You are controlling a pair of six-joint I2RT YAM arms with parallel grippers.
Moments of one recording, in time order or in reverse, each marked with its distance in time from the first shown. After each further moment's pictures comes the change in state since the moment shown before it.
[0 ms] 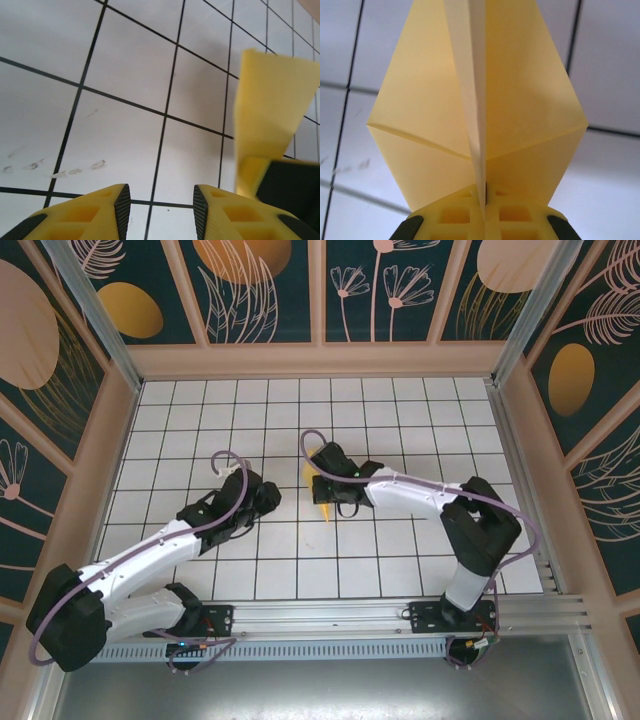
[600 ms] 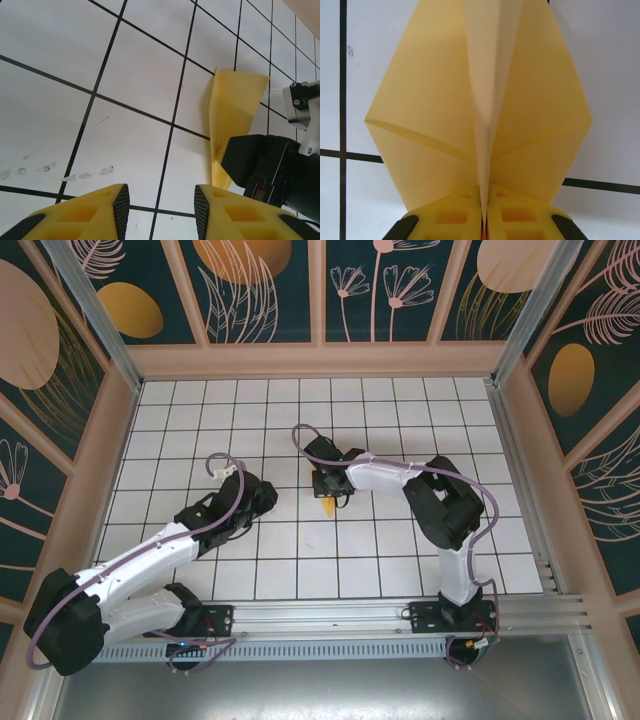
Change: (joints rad) left arm 0.000 -0.026 -0.011 -0.003 -0.044 -0.028; right arm -0.051 0.237 0.158 -0.094 0.017 0.000
